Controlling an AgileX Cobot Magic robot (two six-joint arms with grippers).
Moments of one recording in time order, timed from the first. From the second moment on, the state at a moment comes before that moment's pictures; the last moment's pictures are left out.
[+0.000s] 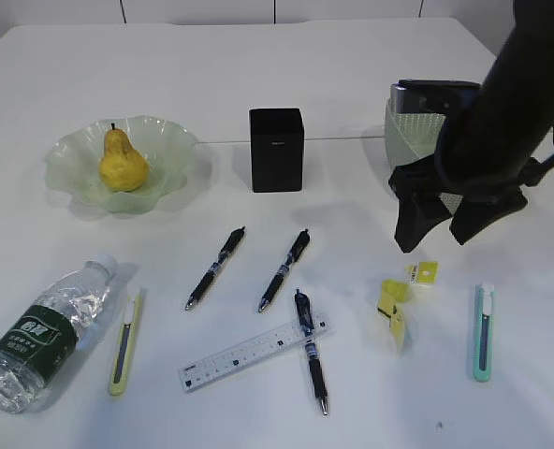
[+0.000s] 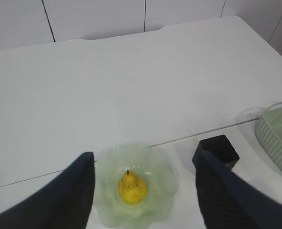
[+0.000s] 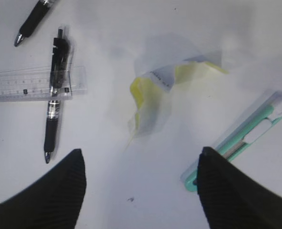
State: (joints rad) left arm -0.04 1.65 -2.36 -0.19 1.27 0.08; right arm 0.22 1.76 -1.34 0.22 1.12 -0.12
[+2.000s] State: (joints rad) left arm -0.04 1.65 -2.36 -0.19 1.27 0.08; right arm 0.28 2.12 -1.61 0.02 1.13 -0.53
